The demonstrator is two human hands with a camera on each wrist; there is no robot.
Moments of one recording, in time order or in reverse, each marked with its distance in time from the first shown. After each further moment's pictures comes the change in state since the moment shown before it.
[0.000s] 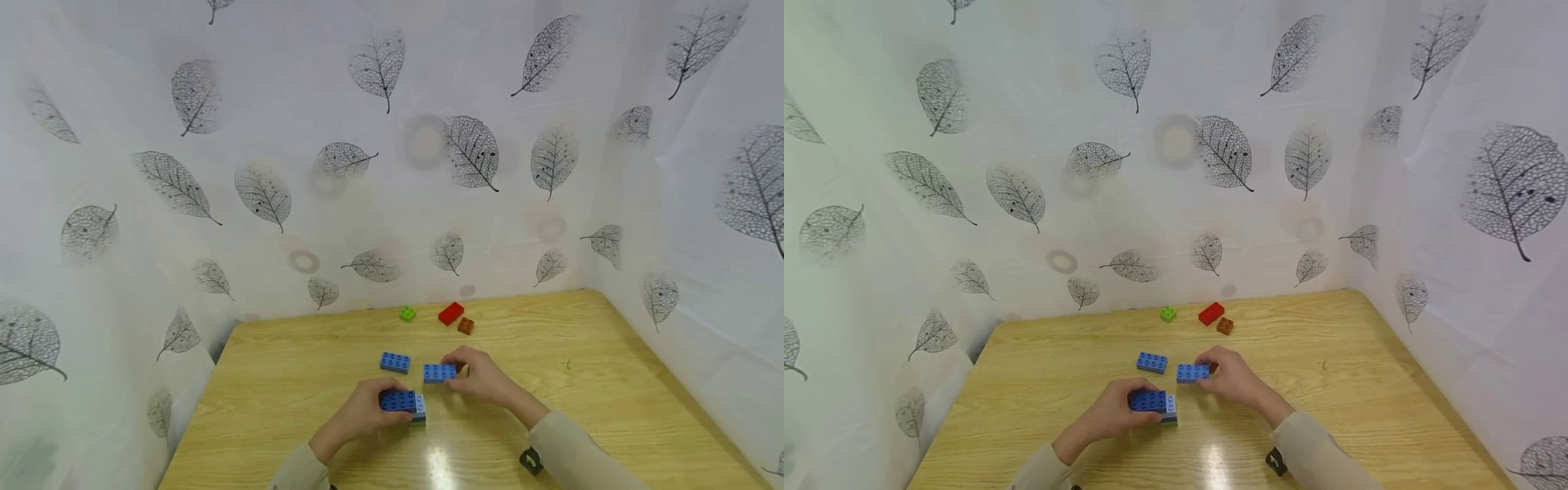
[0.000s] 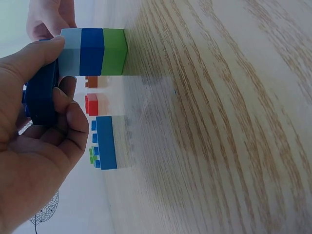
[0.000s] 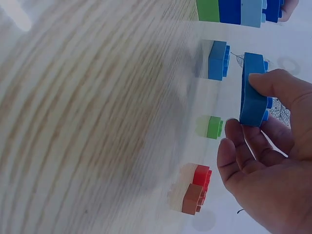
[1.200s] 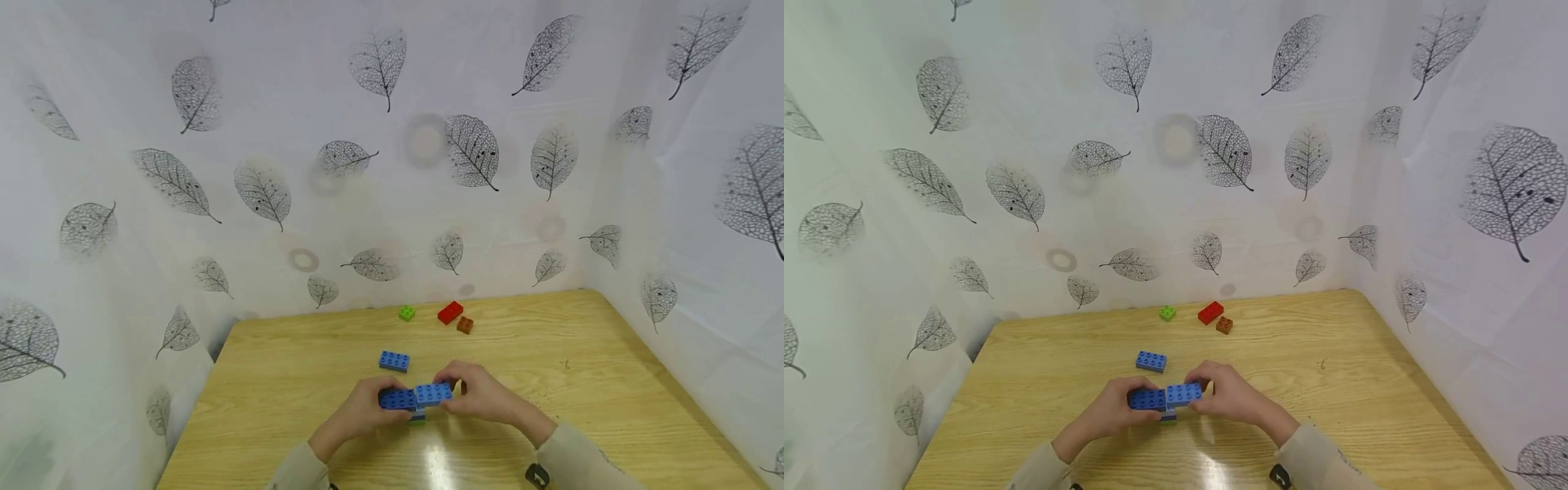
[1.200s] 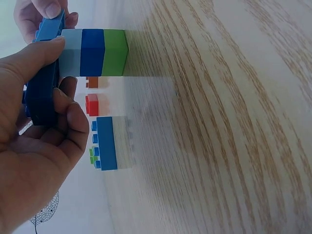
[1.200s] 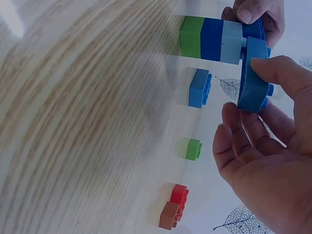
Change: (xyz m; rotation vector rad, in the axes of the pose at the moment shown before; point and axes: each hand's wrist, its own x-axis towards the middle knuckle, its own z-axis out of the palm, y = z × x) left_hand -0.001 0.000 0.001 0.000 0.015 0.033; right_hand -0.020 -0.029 -0.001 0.063 -0.154 -0.054
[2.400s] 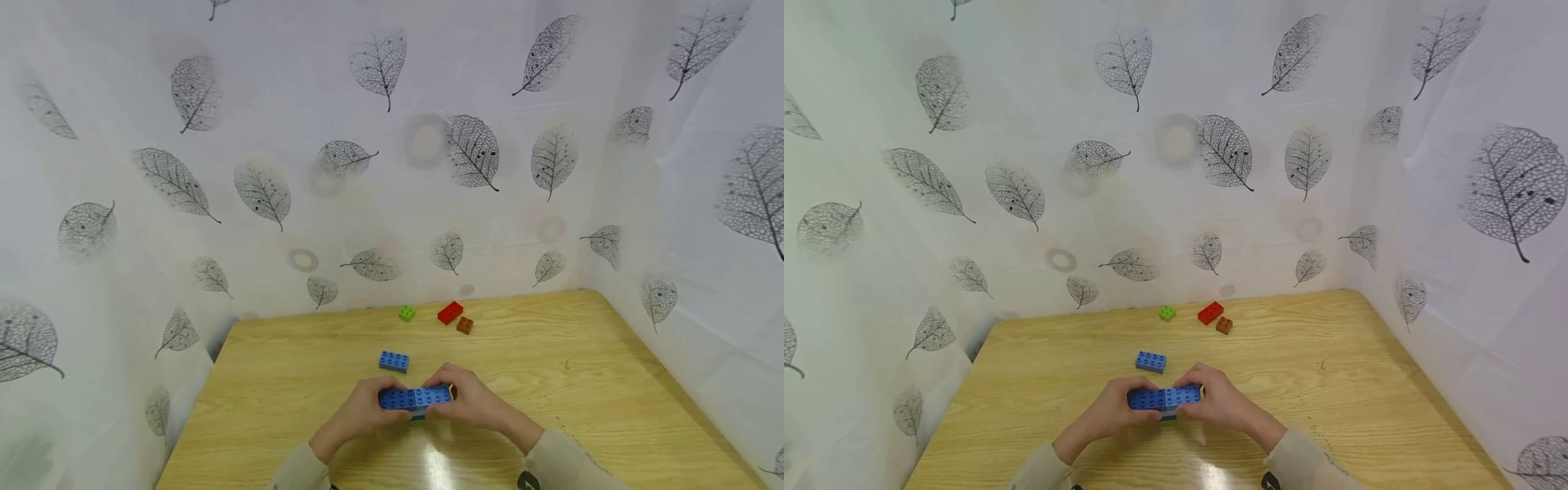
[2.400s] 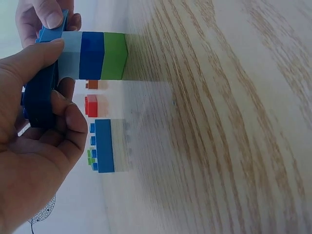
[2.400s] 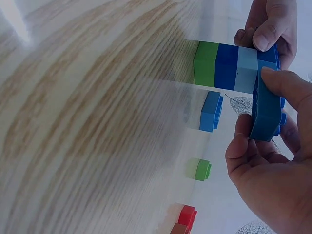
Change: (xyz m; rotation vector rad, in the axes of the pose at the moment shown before) left_hand 0.001 0.001 0.002 0.013 0.029 0.013; right_hand 0.005 0.000 0.022 0.055 0.058 -0.032
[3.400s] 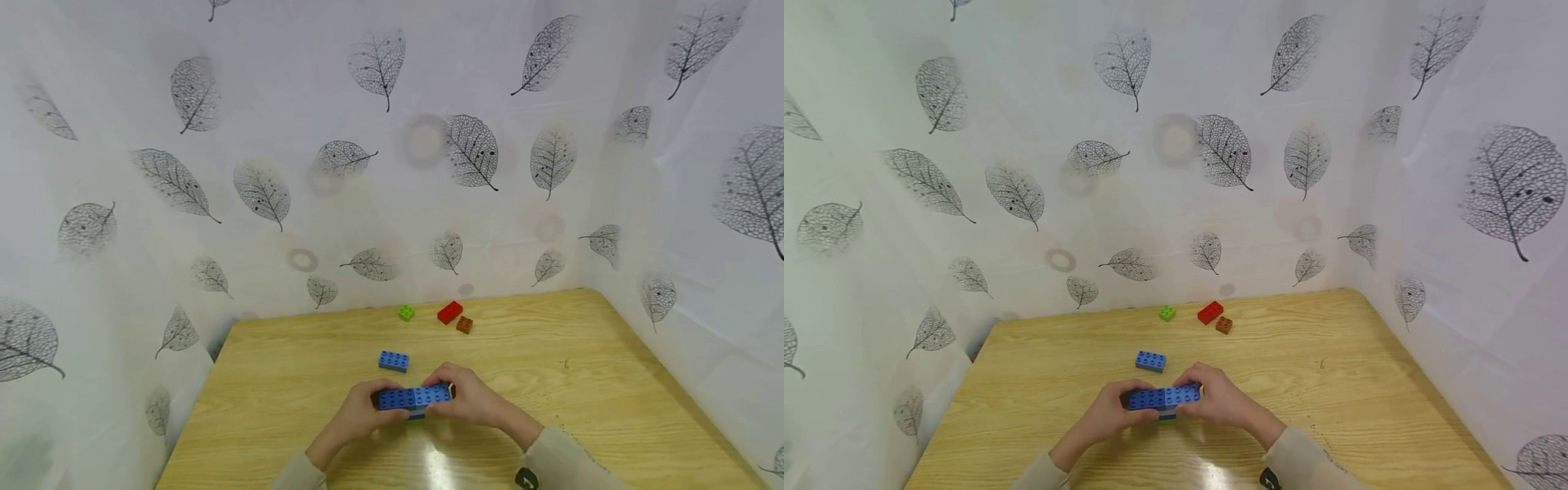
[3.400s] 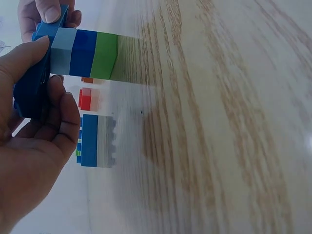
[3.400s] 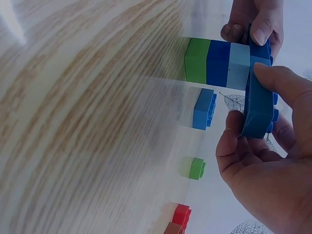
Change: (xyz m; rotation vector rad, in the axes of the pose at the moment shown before) left_hand -0.008 -0.013 0.006 -0.147 0.060 0.005; right_hand 0.003 -0.002 -0.004 -0.031 -0.031 0.017
